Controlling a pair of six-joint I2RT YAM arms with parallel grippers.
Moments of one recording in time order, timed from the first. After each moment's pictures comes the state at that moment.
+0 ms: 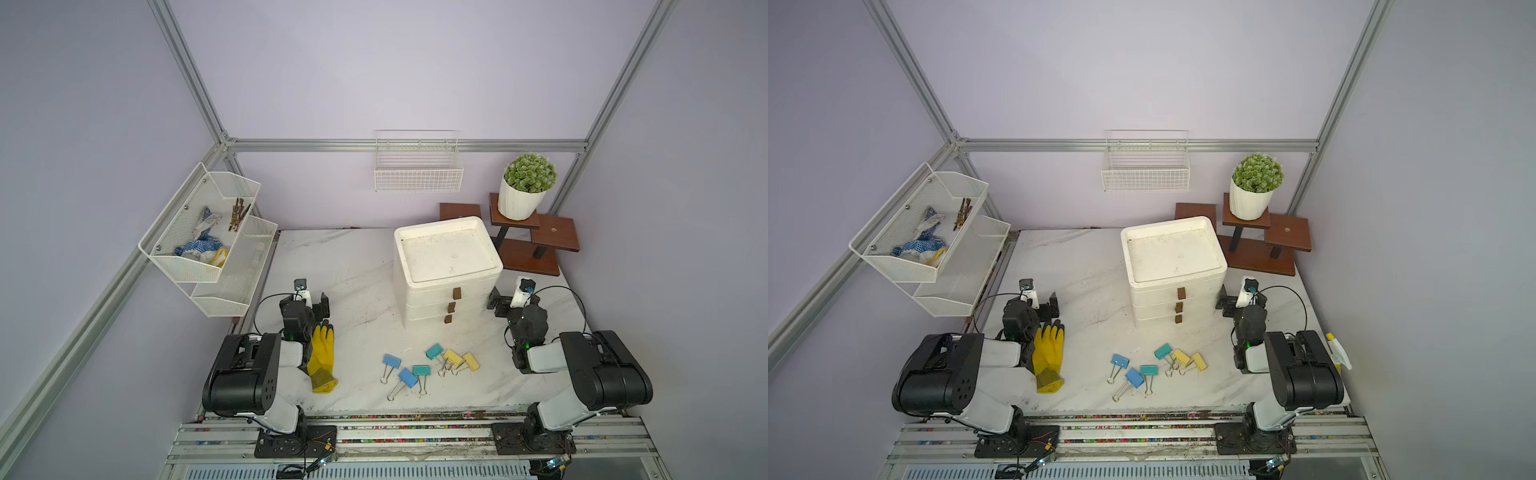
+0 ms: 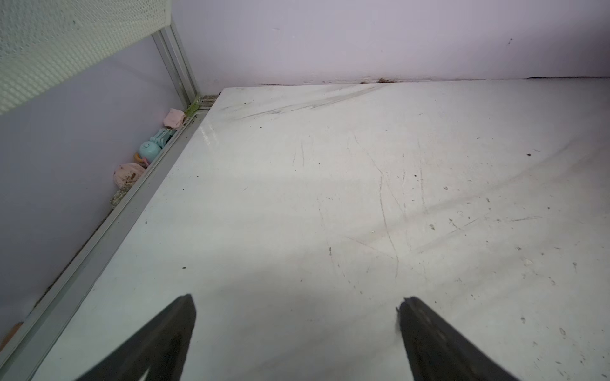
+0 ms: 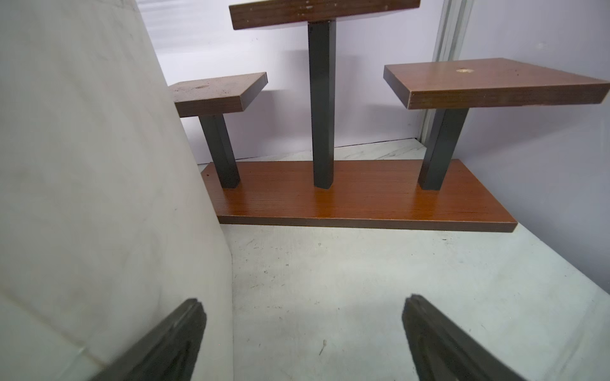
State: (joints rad) left arm 0.02 1.56 0.37 0.87 -0.14 0.03; right arm 0.02 1.56 0.27 1.19 0.08 0.08
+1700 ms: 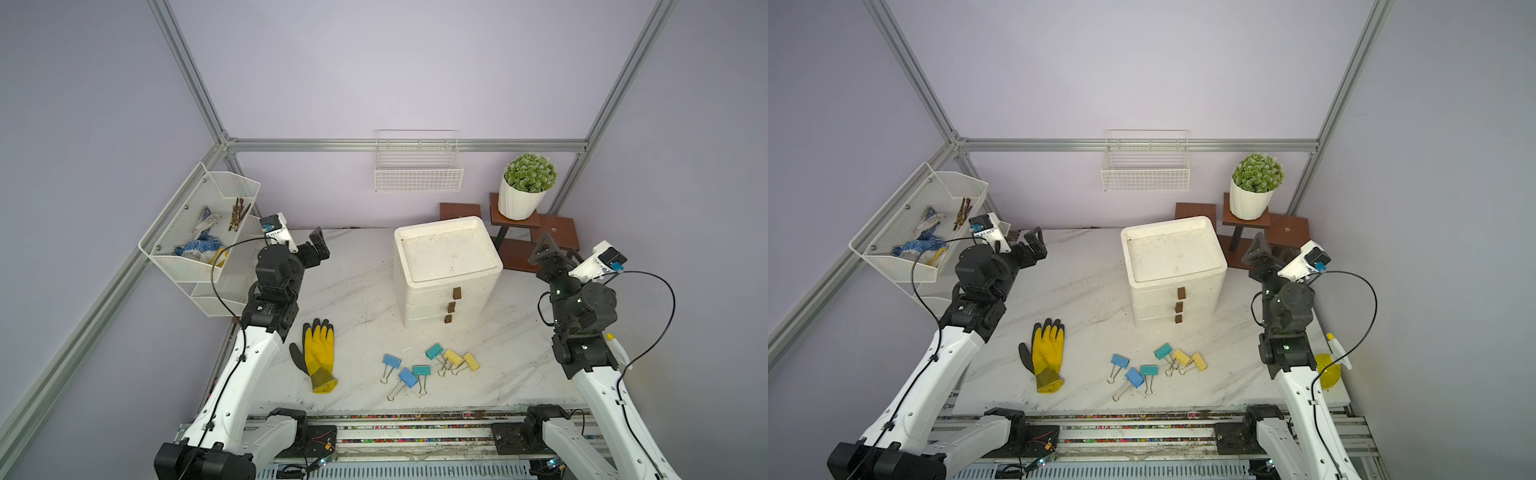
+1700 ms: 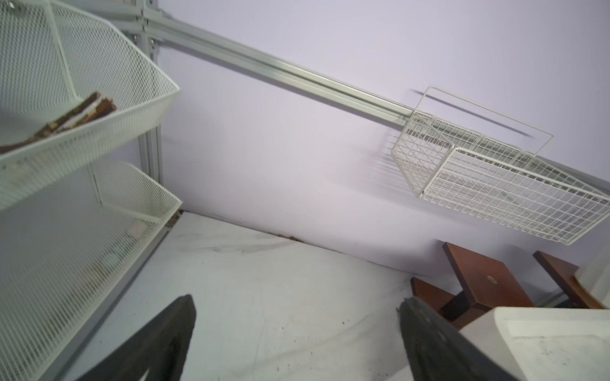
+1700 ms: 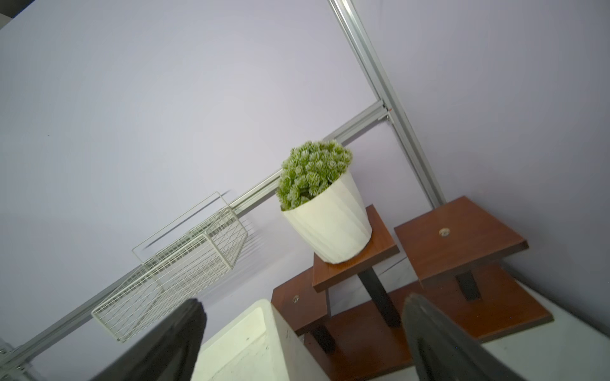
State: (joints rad) left arm -0.10 1.08 1.06 -0.12 -0.14 -0.39; right arm 0.02 0.78 0.72 0.22 0.16 0.59
